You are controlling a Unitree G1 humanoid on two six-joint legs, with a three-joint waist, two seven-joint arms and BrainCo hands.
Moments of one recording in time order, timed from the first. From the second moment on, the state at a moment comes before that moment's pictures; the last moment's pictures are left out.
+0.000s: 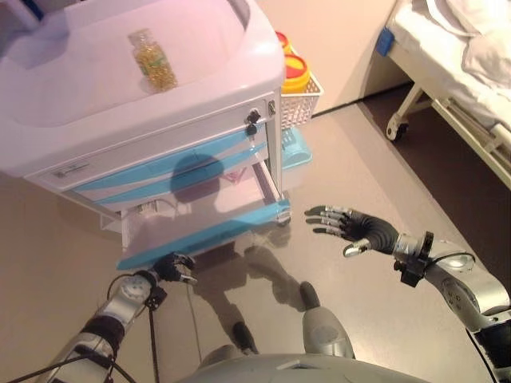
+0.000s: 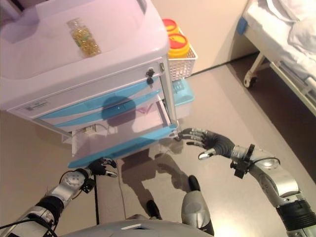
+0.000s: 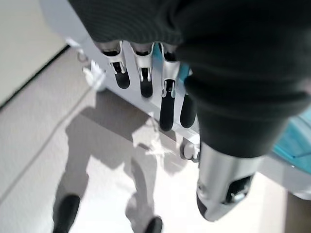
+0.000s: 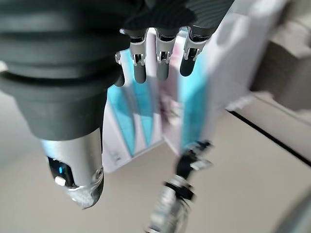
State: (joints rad) left arm -0.21 0.59 -0.40 0.84 -0.08 -0.11 -0.20; right arm 0.04 -0.81 0.15 -0.09 0.69 0.22 0.76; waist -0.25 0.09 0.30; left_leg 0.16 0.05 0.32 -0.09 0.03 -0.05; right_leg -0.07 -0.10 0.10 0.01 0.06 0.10
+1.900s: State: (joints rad) left arm -0.89 0.84 -0.40 1.20 -0.47 -0.12 -0.34; right arm 0.02 -0.64 0.39 0.26 0.84 -0.10 0.64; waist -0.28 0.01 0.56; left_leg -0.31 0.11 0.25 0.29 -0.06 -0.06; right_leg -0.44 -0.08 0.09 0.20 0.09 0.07
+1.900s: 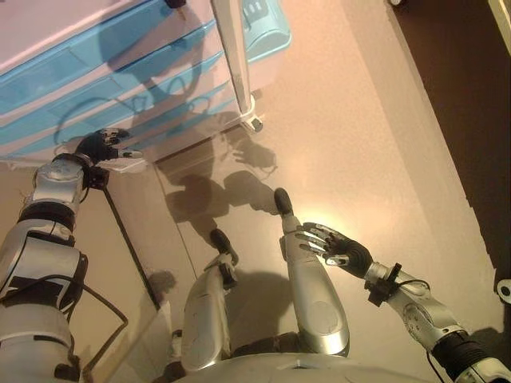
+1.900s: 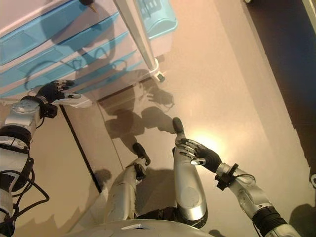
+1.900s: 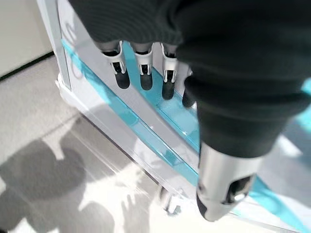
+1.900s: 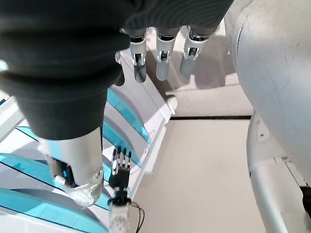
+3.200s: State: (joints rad) left arm 0.05 0.26 -0.33 0.94 -0.67 0.03 -0.70; right arm 0.01 -0.32 0.37 0.93 0.65 0.13 0.55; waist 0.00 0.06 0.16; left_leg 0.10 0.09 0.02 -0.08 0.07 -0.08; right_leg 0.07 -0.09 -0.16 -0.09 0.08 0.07
